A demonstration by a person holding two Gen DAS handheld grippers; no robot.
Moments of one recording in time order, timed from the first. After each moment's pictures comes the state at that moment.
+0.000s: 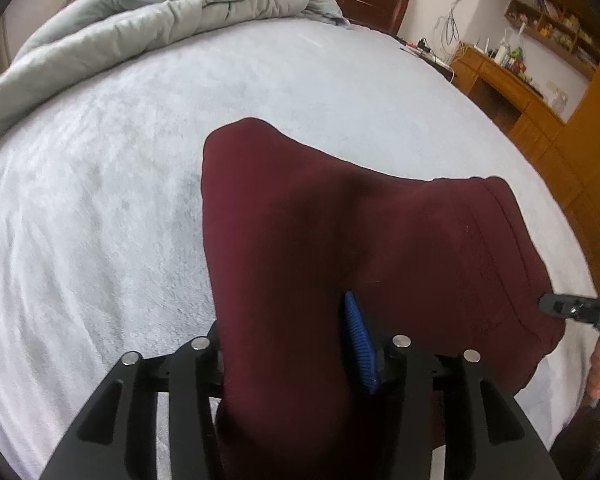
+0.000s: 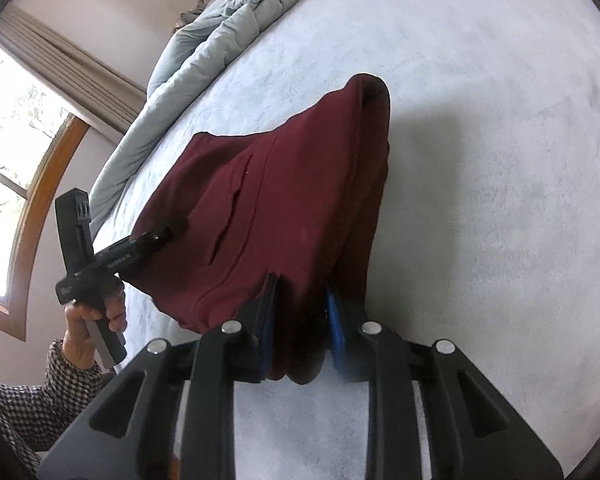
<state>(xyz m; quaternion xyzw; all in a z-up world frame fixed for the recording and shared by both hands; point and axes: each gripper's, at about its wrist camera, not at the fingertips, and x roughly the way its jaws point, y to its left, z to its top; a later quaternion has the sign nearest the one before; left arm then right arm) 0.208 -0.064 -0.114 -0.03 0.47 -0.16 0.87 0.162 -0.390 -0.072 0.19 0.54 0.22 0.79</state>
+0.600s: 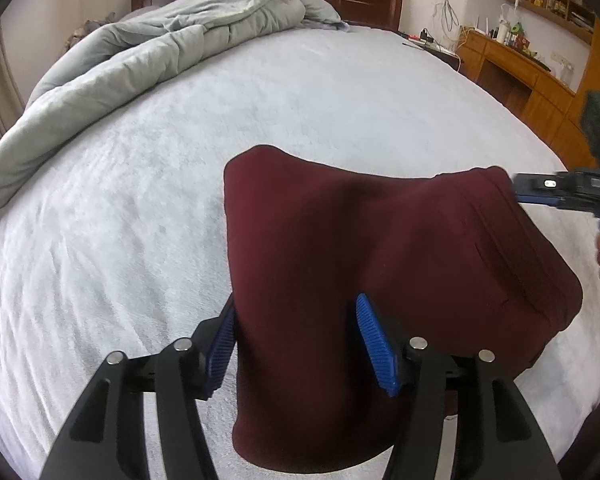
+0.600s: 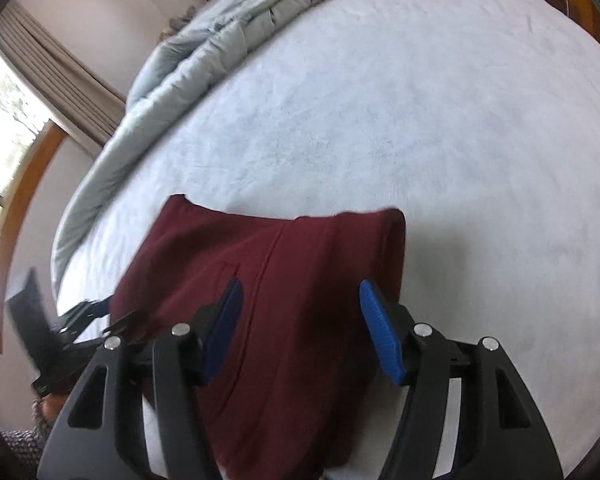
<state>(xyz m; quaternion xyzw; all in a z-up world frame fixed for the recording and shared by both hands) 0.188 -0.068 -0.087 0.03 0.45 -0.12 0.88 0.261 -0.368 -0.055 0.13 0.53 0.18 0.81</state>
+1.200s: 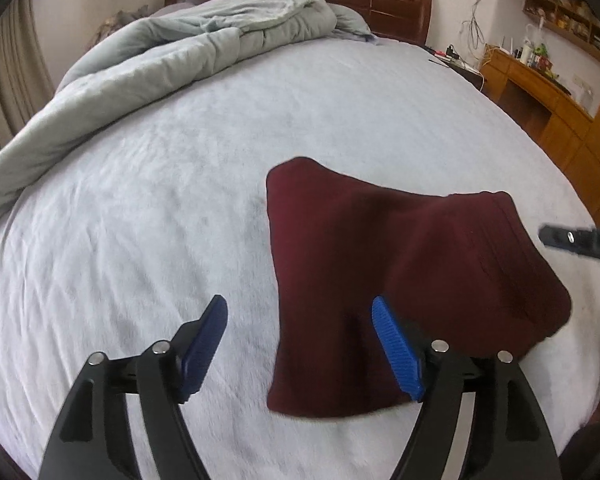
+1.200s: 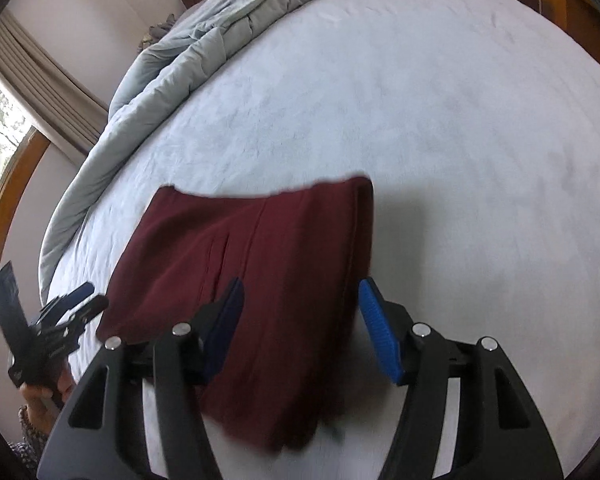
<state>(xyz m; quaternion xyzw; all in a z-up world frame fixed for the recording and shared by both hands) 0.166 -0.045 -0.063 0.00 0.45 -0.08 0.89 0.199 -0.386 -0.040 0.14 0.53 0.14 0.82</state>
